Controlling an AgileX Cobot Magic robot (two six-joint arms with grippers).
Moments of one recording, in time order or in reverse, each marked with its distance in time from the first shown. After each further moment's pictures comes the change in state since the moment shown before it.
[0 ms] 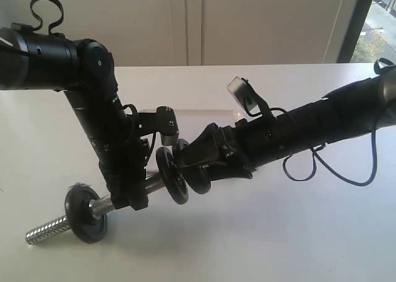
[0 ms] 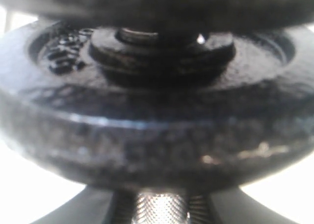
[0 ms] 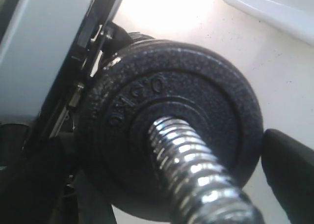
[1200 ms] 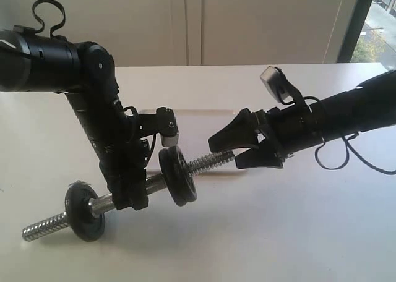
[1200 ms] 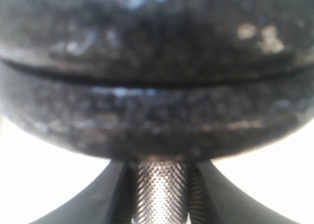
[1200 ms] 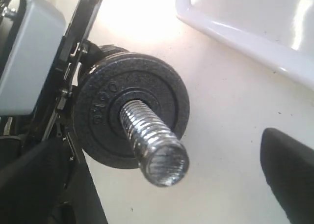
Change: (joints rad) left arm 0.000 0.002 0.003 0.002 -0.020 0.000; right arm -0.159 -0.008 -0.022 -0.095 0.033 0.069
